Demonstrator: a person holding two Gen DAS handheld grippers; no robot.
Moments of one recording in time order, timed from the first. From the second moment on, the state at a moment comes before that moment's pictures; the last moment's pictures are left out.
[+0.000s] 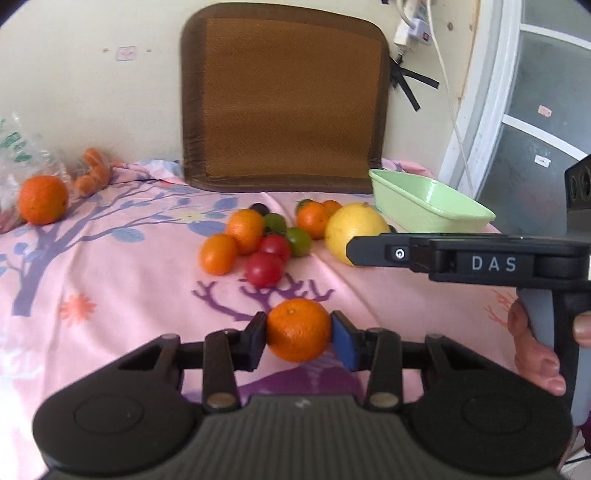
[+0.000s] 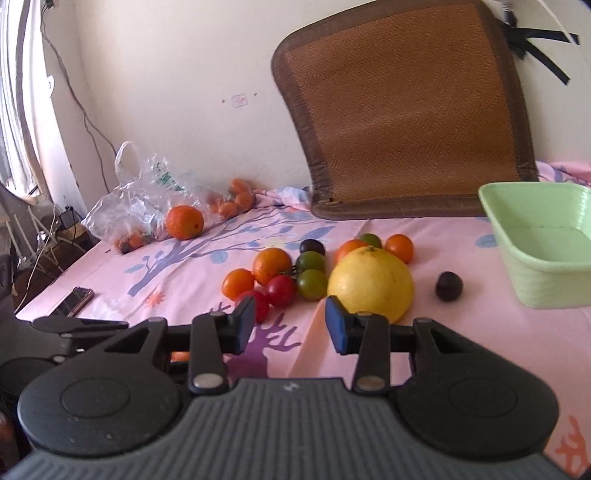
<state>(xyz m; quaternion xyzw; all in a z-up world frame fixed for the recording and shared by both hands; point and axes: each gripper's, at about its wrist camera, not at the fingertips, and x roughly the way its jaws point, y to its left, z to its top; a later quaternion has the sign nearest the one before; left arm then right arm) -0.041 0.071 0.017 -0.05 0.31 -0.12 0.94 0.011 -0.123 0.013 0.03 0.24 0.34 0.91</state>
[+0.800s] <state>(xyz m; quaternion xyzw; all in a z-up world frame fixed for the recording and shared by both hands) -0.061 0.023 0.021 -0.02 0.31 -0.18 0.94 -0.045 -0.202 -0.007 0.01 0.26 0.21 0.94</state>
